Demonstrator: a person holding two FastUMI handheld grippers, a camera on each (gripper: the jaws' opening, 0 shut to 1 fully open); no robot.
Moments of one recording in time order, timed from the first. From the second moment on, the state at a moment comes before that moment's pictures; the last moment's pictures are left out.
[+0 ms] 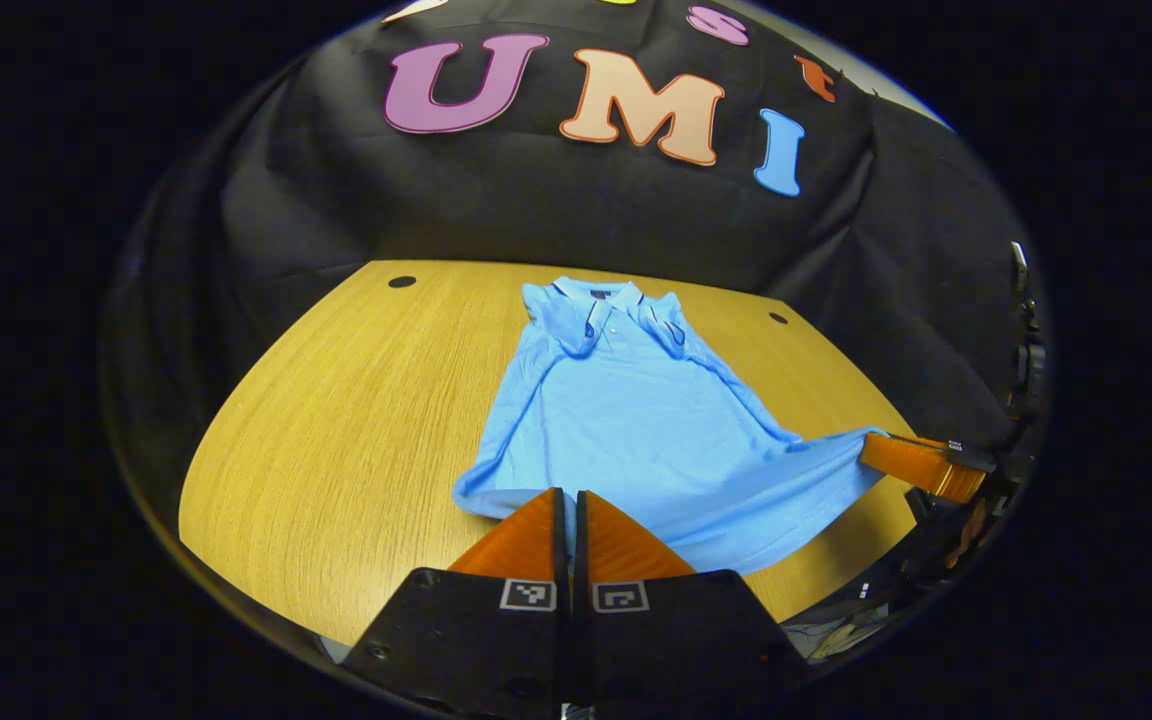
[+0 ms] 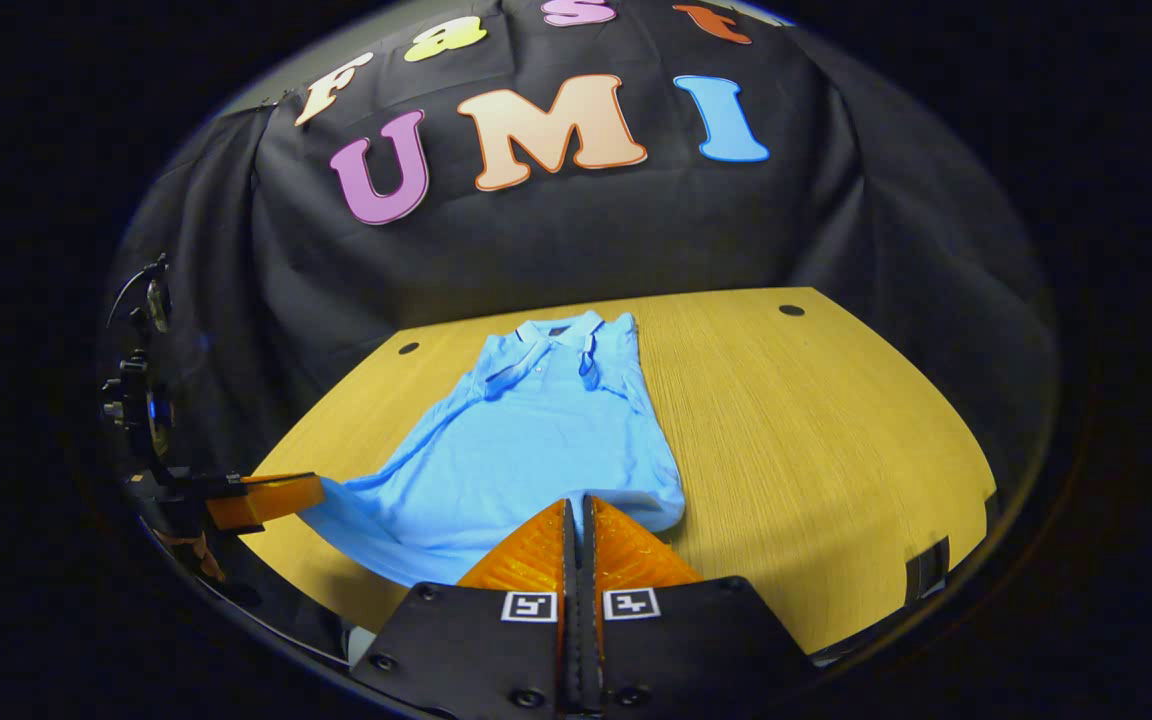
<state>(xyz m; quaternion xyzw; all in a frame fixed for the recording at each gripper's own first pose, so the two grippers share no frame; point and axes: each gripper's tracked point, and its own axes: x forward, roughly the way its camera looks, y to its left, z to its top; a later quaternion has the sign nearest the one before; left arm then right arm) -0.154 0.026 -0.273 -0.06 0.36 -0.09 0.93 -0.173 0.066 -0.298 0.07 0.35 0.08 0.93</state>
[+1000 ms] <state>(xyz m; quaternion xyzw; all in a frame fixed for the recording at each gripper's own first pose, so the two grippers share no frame) 0.065 0.007 -0.239 -0.05 0.30 -0.06 0.95 0.061 0.054 -0.273 0.09 0.28 0.11 0.95</state>
